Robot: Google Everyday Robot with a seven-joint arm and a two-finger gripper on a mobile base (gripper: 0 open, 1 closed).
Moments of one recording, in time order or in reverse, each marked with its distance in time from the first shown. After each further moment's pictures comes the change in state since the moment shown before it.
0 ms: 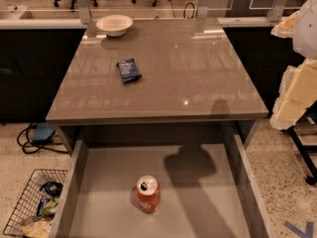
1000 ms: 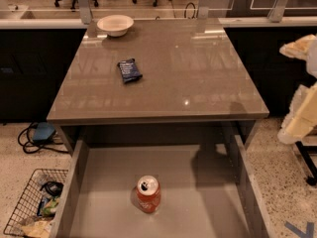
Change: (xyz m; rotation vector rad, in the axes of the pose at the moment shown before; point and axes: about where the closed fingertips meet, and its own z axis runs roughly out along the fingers) arm 0.033 0.006 0.029 -0.027 -0.116 0.053
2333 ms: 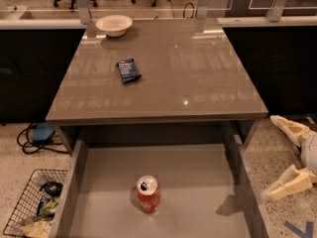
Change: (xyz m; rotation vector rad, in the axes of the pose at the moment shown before) arm 0.072 0.066 0.125 -0.001 -0.597 0.094
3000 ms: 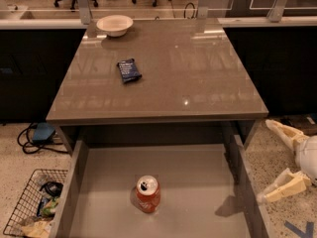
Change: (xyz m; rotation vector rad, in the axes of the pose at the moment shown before) arm 0.009 0.004 0.012 -0.017 -0.028 0.014
